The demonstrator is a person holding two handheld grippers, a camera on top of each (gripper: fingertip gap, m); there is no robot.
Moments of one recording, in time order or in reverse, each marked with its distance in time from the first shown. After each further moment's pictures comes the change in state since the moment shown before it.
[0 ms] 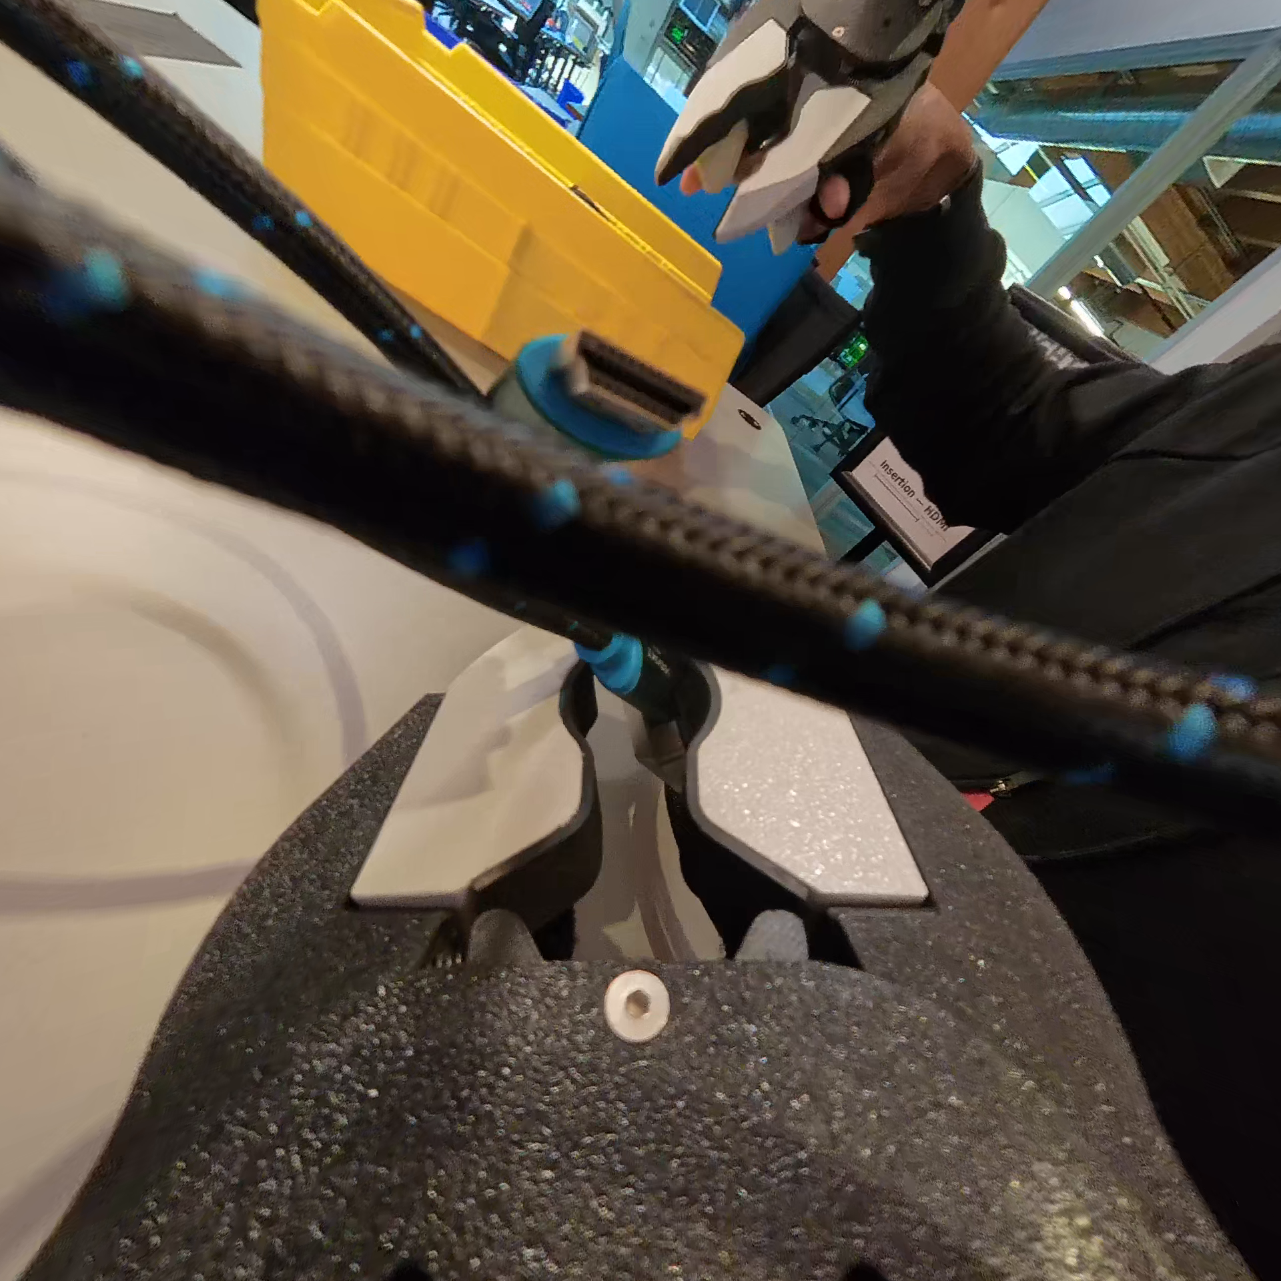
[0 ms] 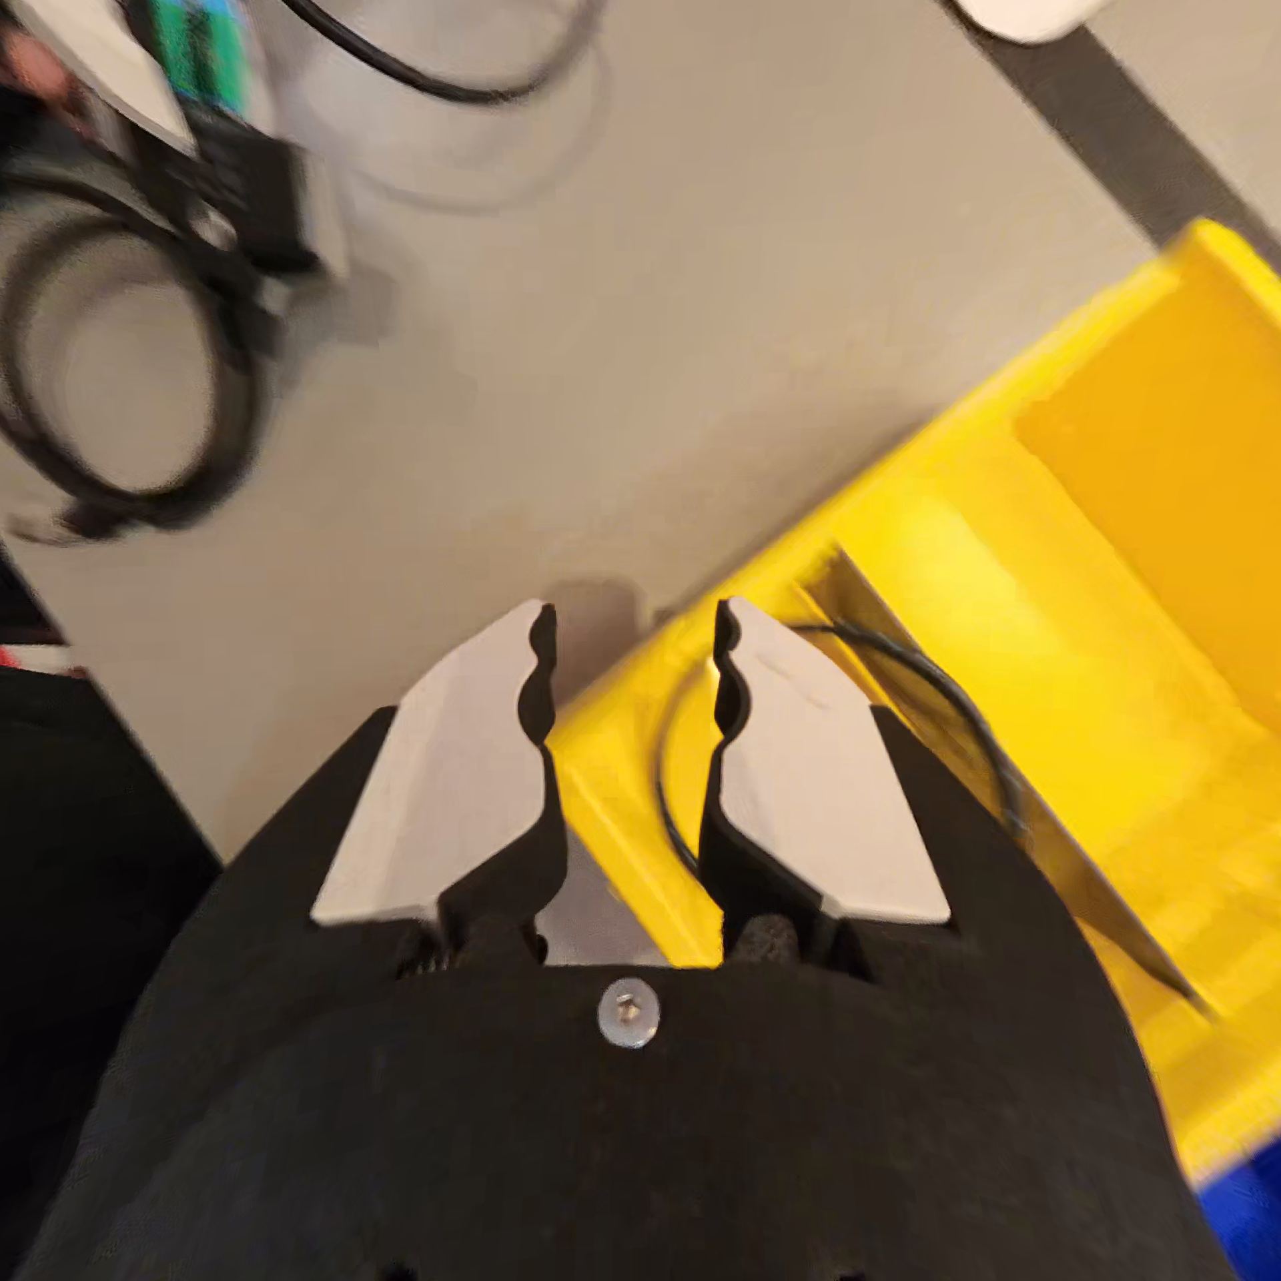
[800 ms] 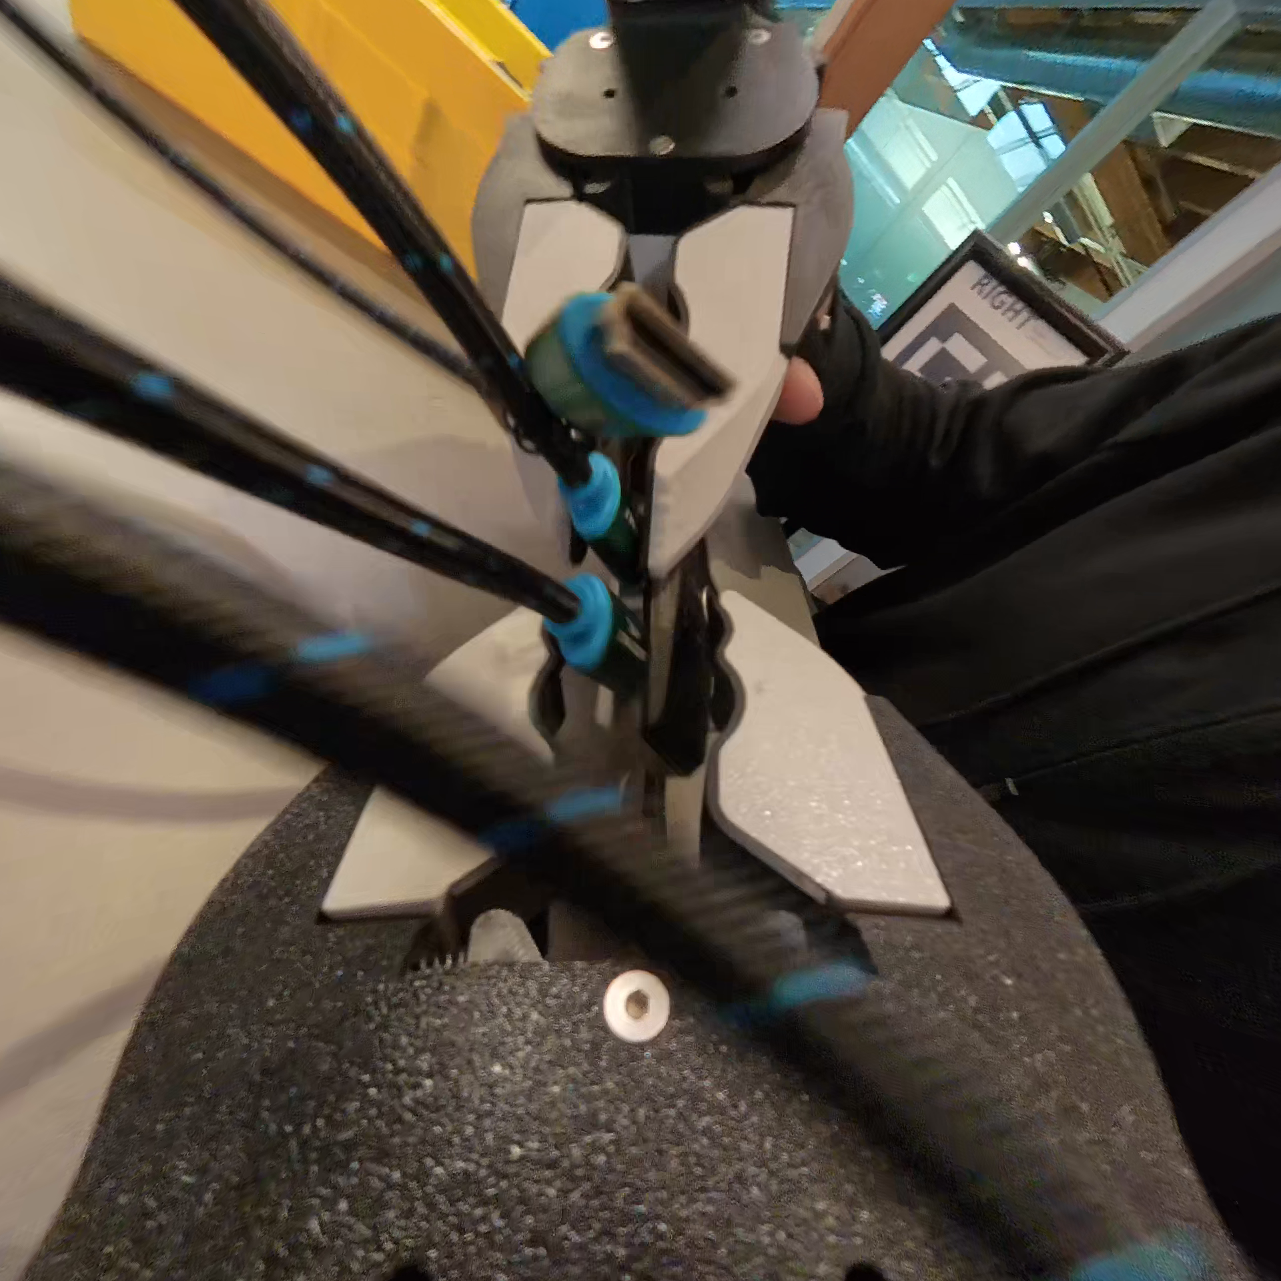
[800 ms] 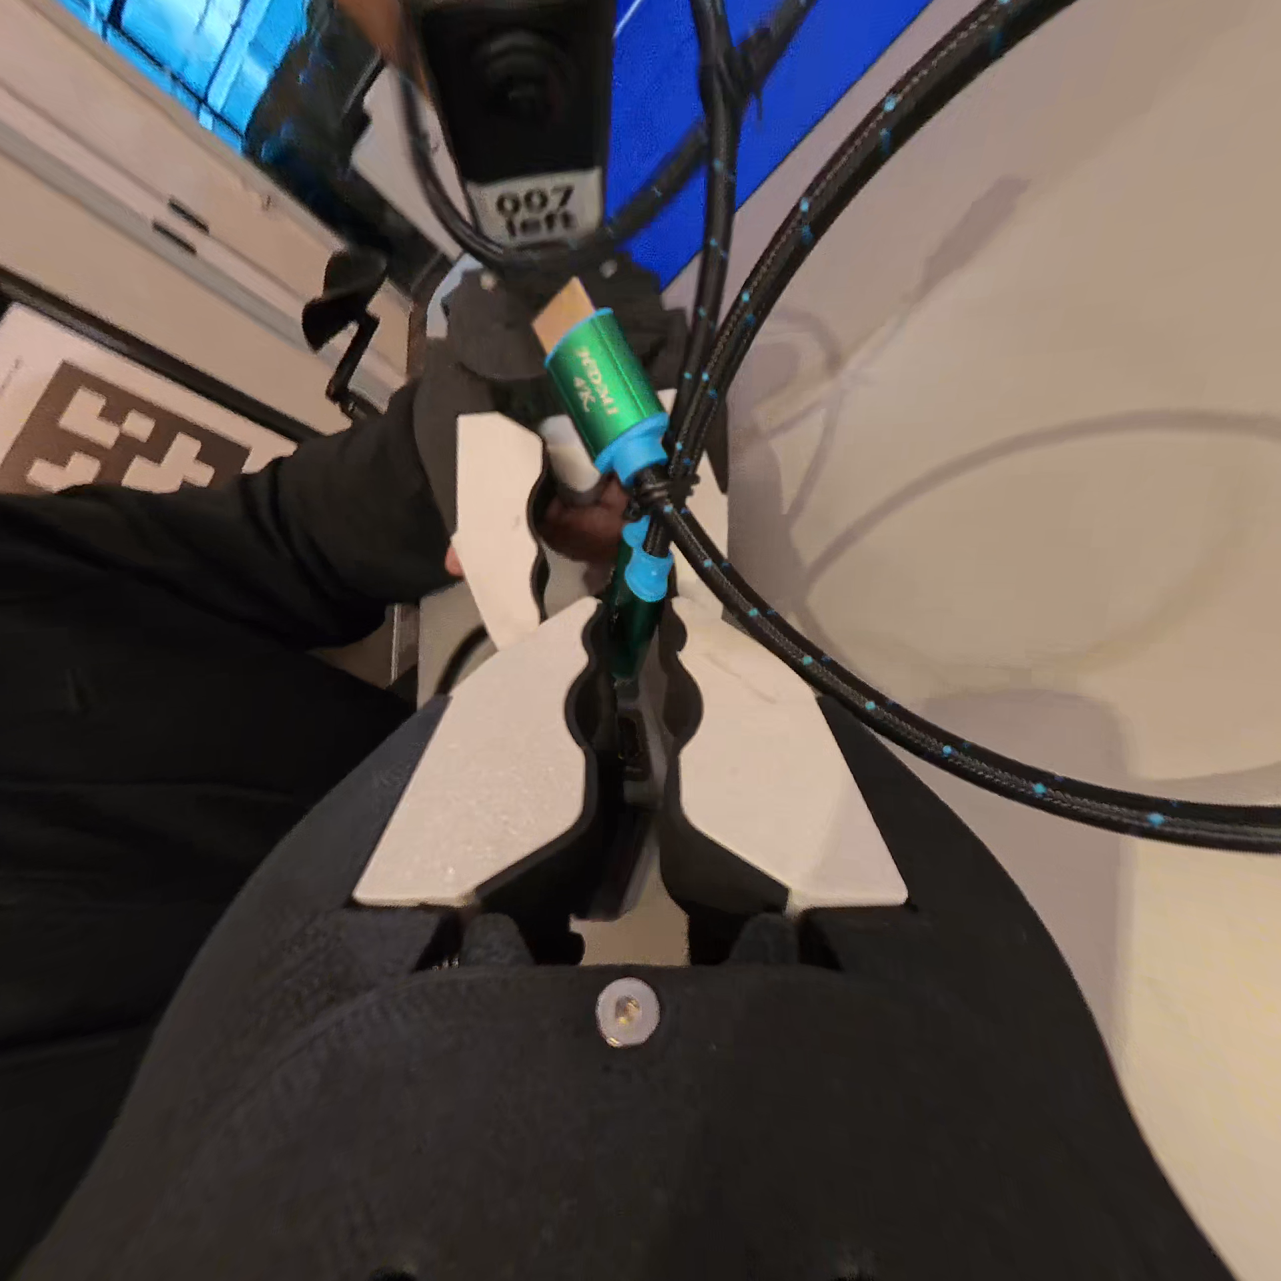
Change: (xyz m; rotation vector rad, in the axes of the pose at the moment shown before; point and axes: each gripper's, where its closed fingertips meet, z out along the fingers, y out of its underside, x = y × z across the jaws) left arm 0.020 0.018 0.022 -0.091 0.072 -0.058; right arm -0.172 -0.116 0.145 0.225 -0.713 0.159
